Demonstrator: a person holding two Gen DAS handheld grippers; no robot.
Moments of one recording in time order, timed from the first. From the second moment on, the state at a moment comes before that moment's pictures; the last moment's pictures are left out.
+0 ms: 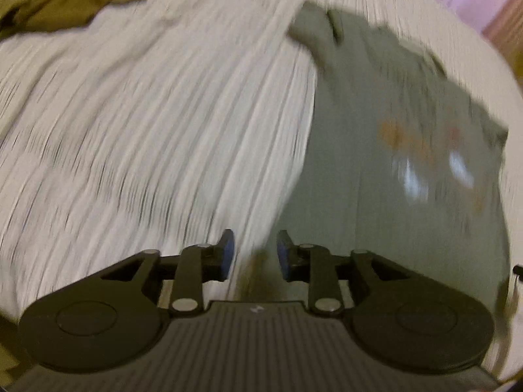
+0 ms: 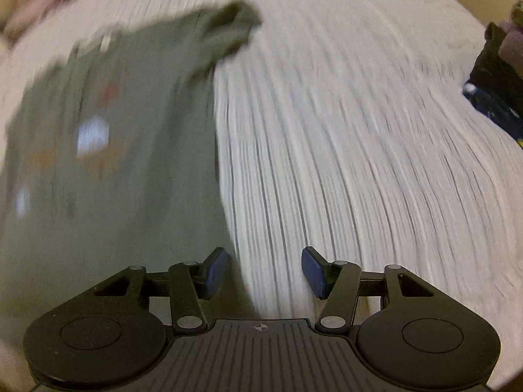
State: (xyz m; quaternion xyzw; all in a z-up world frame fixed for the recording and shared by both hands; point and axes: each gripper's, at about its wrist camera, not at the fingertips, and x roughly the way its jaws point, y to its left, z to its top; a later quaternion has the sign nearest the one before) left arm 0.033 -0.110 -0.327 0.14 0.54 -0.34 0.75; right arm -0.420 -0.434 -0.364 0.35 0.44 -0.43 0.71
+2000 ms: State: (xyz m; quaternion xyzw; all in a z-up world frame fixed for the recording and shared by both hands) left arm 0.042 -0.547 -0.373 0.07 0.52 -0.58 0.63; right arm -0.426 -0.668 -0.410 0.43 0.34 -0.46 0.70
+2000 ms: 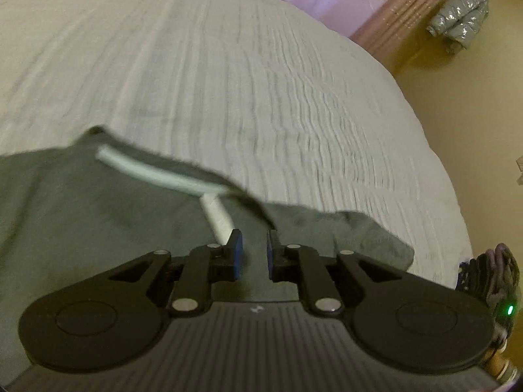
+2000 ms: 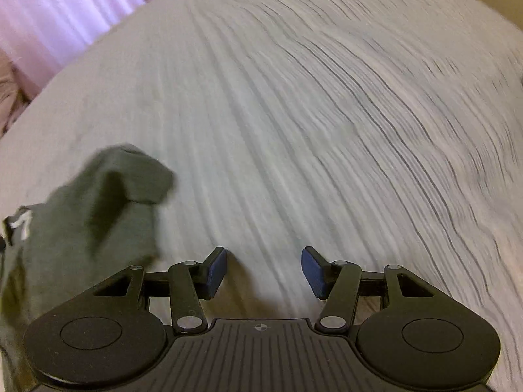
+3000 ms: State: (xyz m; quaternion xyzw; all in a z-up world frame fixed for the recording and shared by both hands) left arm 0.075 -0.638 -0.425 0.01 0.65 -0.57 0.50; right arm -0.424 -0.690 -0.426 0.42 0.33 -0.45 0.71
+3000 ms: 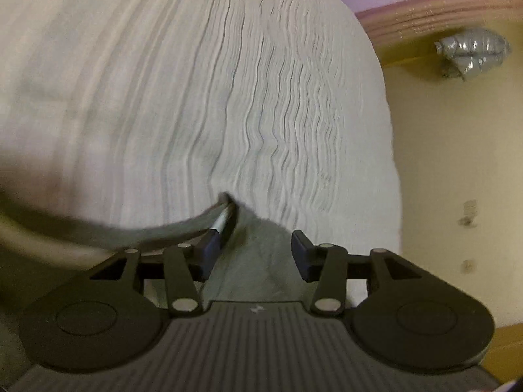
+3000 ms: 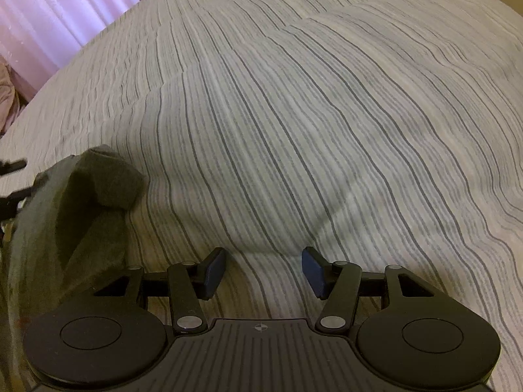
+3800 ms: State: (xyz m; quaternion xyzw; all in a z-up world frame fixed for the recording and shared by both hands) left arm 0.033 -0.412 -0.383 -0.11 0.70 -0.46 0.53; right arm -0.385 -0.618 -0.393 0.46 0.27 -0.40 0.74
